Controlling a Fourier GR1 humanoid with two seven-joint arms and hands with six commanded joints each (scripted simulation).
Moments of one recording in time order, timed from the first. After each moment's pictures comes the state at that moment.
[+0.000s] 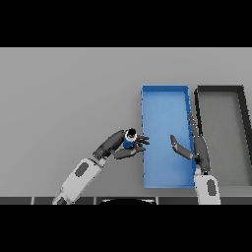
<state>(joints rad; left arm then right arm) -0.28 0.07 -0.54 -1.54 0.04 -0.15 -0.07 0.09 -0.17 0.05 -1.68 0.19 0.02 -0.10</state>
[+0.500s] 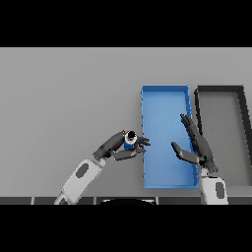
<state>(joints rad) -0.26 0.05 -0.52 -1.56 0.01 -0.19 -0.07 0.10 -0.22 0.04 -1.83 -0.12 0.24 -0.10</state>
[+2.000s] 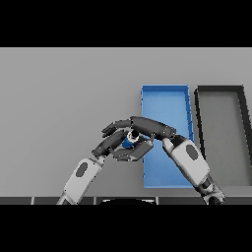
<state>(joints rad) -0.25 -0.01 -0.44 -1.55 -0.06 -0.31 0.01 -0.59 -0.22 0.36 -1.78 -0.33 0.56 0.38</state>
